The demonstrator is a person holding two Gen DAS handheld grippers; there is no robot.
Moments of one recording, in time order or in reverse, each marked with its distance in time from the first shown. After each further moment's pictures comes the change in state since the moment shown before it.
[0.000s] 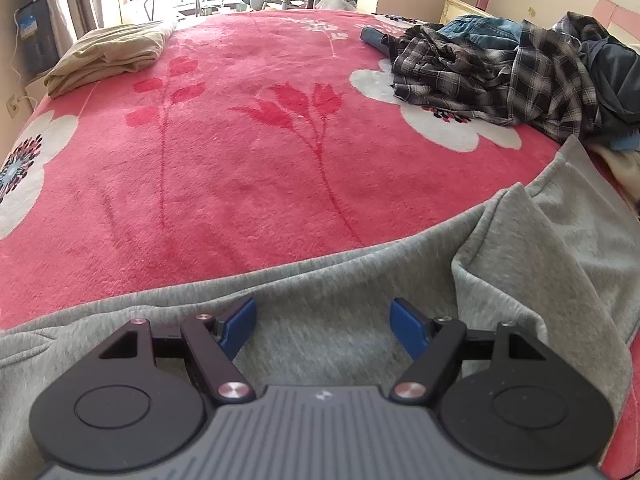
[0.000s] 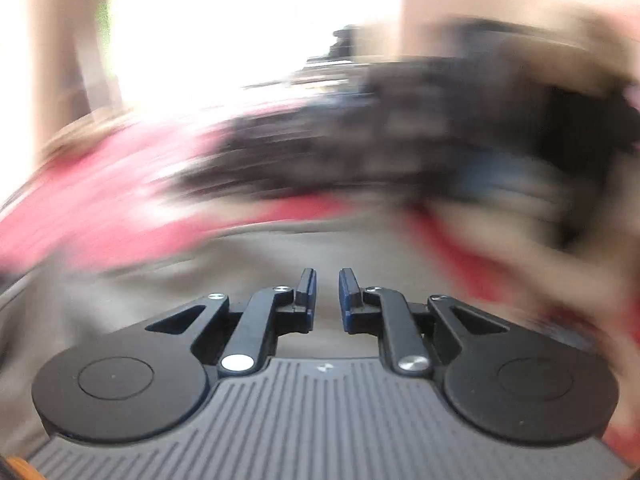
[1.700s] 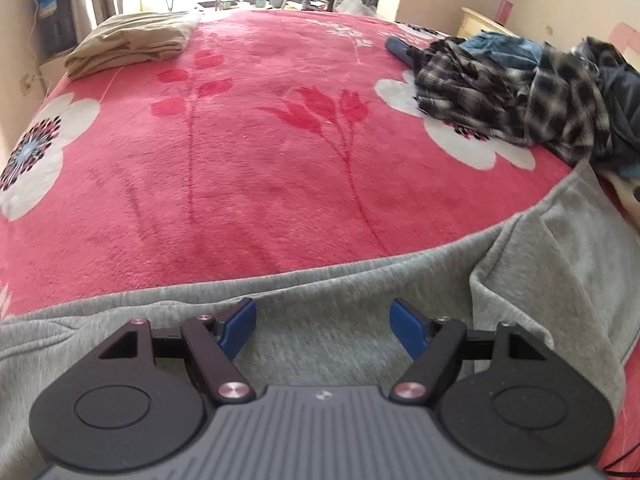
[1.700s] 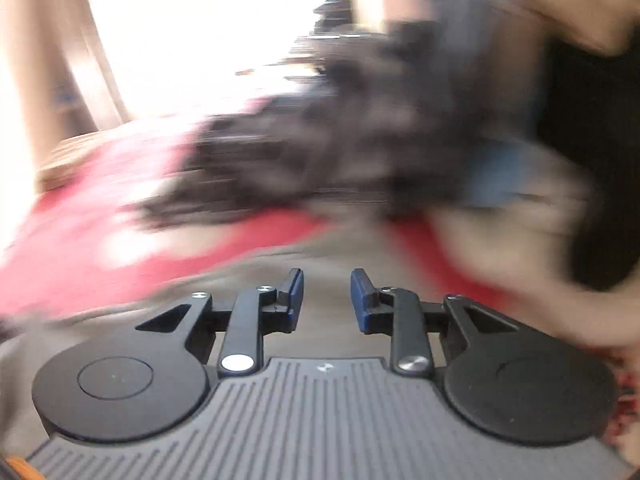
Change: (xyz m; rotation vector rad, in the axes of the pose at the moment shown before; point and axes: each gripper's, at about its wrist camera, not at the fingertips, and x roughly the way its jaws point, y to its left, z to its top) left arm -0.008 0.021 0.003 -0.074 -0.007 0.004; right arm -0.011 -0.085 0.029 0.228 0.032 0.031
